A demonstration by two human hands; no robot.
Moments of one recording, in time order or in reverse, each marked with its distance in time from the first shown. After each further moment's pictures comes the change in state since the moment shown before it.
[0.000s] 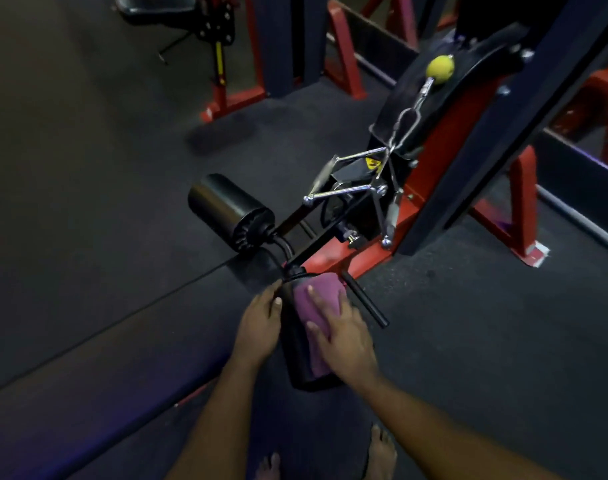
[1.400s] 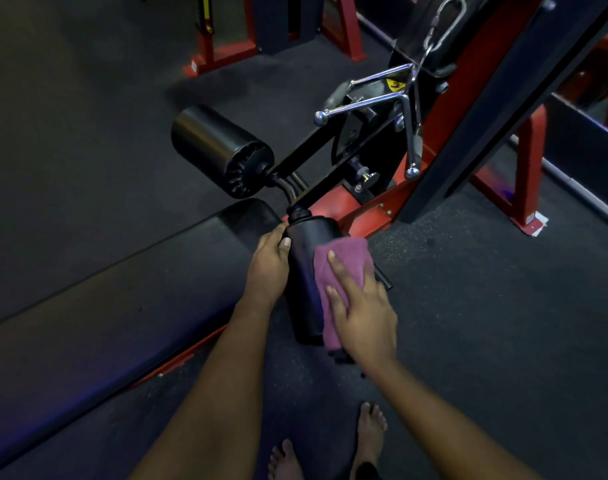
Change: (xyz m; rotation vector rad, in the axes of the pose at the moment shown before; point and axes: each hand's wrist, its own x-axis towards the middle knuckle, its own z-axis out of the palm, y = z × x) left_hand 0.033 -0.051 0.052 -0.149 0.112 0.029; right_hand -0.037 0.016 0.058 -0.100 0.270 0.058
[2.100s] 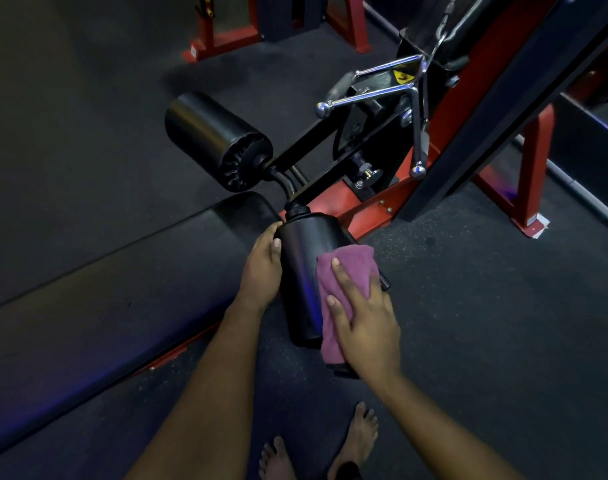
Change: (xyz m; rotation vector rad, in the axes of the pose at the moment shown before) left_hand 0.007 -0.027 0.009 -0.090 -0.002 0.053; right_hand -0.004 0.014 0.002 0.068 -0.022 0.014
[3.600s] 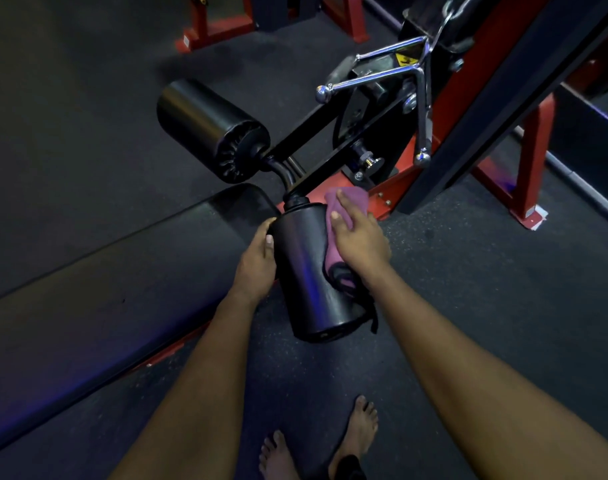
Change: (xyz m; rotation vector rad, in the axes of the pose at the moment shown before) left_hand 0.000 -0.014 -0.003 -0.010 -0.068 -0.052; right_hand 0.120 -0.013 -0.003 0.163 -0.073 0.254
